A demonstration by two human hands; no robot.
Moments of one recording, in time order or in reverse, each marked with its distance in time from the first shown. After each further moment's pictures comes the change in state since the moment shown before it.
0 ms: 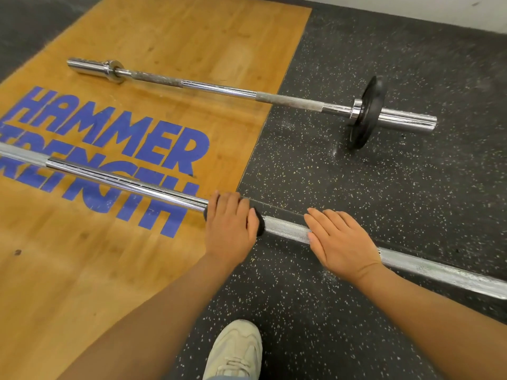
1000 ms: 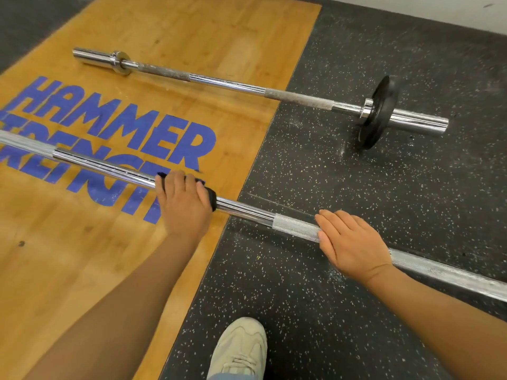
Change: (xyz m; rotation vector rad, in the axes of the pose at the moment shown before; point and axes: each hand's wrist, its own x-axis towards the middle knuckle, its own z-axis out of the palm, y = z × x) left_hand 0.016 -0.082 -0.022 0.154 -0.095 -0.388; right_hand 0.002 -0.002 -0.004 0.044 -0.011 0.036
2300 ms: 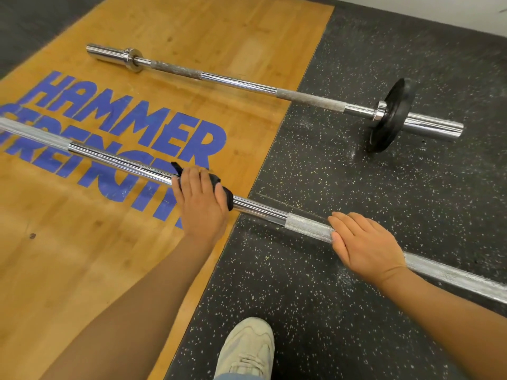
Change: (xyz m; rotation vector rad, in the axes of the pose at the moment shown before) left_hand -0.006 0.005 0.007 -0.068 0.005 0.006; right_hand 0.002 0.002 0.002 -0.002 0.026 -0.010
